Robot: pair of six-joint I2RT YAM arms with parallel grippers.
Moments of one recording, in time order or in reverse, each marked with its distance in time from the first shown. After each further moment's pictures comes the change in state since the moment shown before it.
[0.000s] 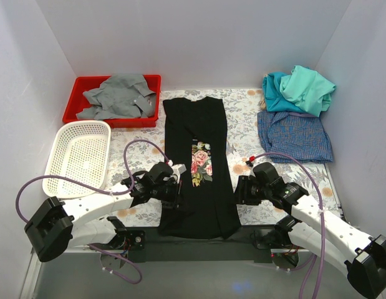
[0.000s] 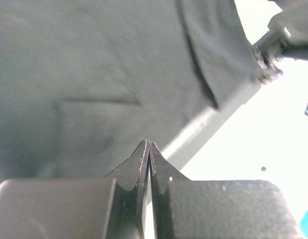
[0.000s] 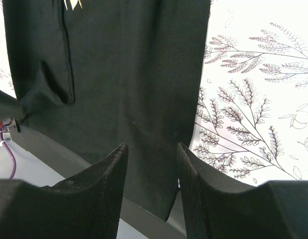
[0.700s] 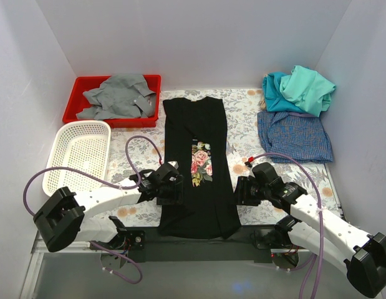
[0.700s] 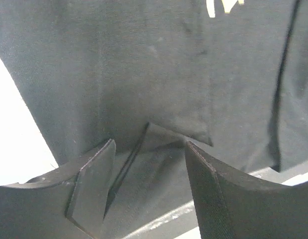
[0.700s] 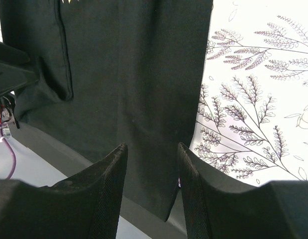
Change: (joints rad) left arm -0.020 0.098 0.061 -0.130 -0.329 -0.075; right arm 0.000 0.016 -0.009 0.010 -0.020 0.000
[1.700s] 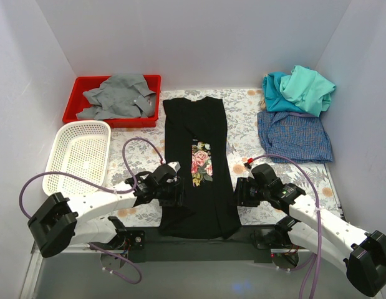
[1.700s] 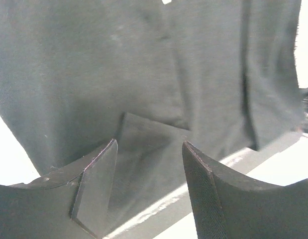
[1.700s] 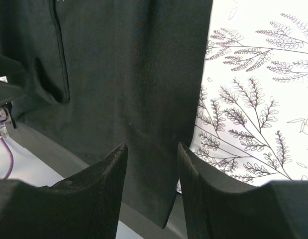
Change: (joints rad) left arm -0.015 -0.079 -0.042 0.071 0.081 0.002; right arm 0.000 0.016 -0.034 0.048 -0.009 0.001
